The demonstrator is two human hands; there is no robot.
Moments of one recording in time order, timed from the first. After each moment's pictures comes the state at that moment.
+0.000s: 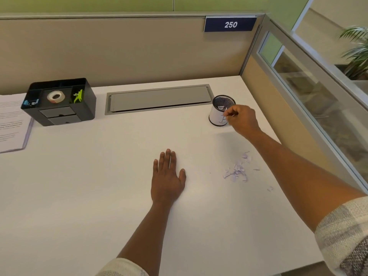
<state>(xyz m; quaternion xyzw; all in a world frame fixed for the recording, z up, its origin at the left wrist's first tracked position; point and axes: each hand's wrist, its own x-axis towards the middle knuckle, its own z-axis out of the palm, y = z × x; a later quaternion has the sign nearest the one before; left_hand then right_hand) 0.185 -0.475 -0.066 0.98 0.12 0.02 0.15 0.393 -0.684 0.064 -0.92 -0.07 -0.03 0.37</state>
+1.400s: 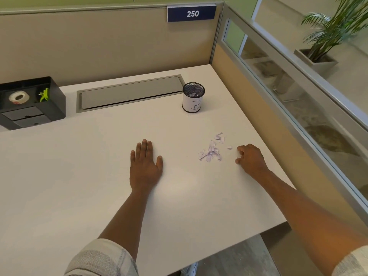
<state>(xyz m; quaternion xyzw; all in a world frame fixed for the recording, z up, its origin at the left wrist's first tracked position) 0.182 -0.478 -0.063 0.98 0.12 0.02 0.16 0.245 -0.830 -0.011 -0.98 0.03 0.10 0.19</state>
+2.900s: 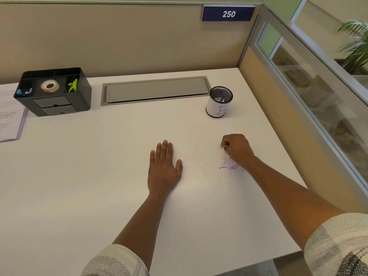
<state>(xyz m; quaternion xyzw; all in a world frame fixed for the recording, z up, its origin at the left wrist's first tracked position) 0.183 -0.476 -0.066 0.98 0.12 0.02 0.16 0.316 -0.713 -0.002 -0.97 -0.10 0.09 0.21</state>
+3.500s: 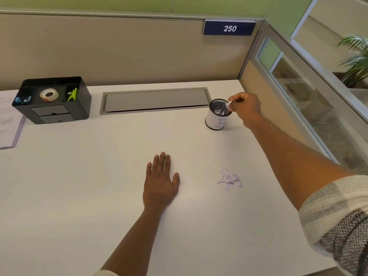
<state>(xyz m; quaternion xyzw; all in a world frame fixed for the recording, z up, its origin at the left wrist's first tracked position) 0.184 -0.477 -0.066 0.98 0.12 0.04 0.16 0.444 -0.687 0.086 -0.86 0.03 -0.04 0.51</state>
